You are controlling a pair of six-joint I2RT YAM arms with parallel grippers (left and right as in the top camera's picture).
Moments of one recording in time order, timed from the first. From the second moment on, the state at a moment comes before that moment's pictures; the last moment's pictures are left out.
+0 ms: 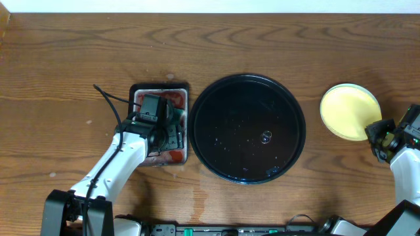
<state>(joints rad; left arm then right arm) -0.22 1.45 0.77 -0.61 0.08 -0.34 -0.55 1.39 0.77 -0.44 -0.07 0.74</state>
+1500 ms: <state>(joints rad) -0.10 1.02 0.91 -1.04 0.09 -0.31 0.14 1.09 0.99 -0.90 -0.03 0.17</state>
